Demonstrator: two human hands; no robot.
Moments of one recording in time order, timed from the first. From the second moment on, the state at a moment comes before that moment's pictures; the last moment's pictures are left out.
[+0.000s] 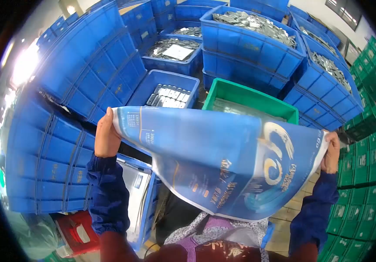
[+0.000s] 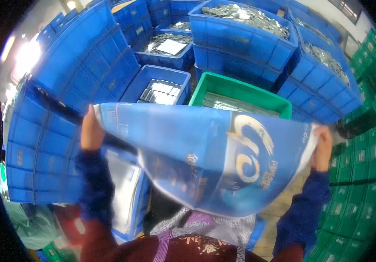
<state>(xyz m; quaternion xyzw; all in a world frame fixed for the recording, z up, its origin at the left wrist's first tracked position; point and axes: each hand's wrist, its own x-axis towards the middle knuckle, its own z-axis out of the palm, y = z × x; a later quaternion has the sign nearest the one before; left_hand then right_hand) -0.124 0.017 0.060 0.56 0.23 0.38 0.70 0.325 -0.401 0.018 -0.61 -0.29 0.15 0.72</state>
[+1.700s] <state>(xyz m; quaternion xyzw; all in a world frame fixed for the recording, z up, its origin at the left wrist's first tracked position) -0.096 -0.024 0.012 0.79 0.21 0.49 0.31 0.187 -0.492 0.032 -0.84 -0.22 0.03 0.49</state>
